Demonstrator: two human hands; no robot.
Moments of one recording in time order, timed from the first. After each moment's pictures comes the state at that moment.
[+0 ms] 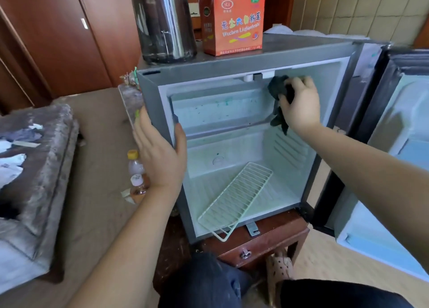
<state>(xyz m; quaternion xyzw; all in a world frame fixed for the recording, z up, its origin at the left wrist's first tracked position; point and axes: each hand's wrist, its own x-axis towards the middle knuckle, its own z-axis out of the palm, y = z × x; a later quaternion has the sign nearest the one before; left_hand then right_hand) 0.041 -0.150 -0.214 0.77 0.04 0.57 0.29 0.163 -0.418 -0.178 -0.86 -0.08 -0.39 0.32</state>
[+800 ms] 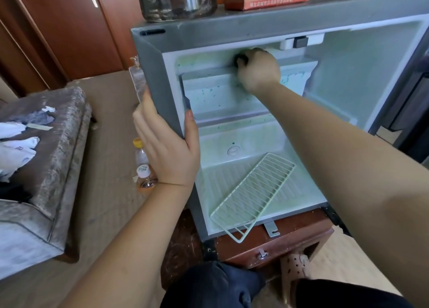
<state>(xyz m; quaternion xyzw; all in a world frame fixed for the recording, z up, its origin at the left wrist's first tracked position) 0.054 -0.145 -0.226 0.75 0.01 0.61 0.28 0.235 -0.283 -0.159 -0.94 -0.10 -0.24 0.24</state>
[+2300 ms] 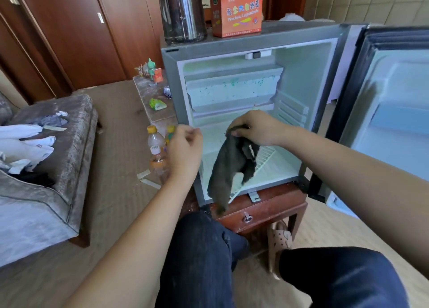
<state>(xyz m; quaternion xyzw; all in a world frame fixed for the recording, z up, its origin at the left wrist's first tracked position) -0.037 -0.172 -0.232 0.81 0.10 0.33 0.47 0.031 -0.350 -0.183 -0.92 -0.32 0.02 0.24</state>
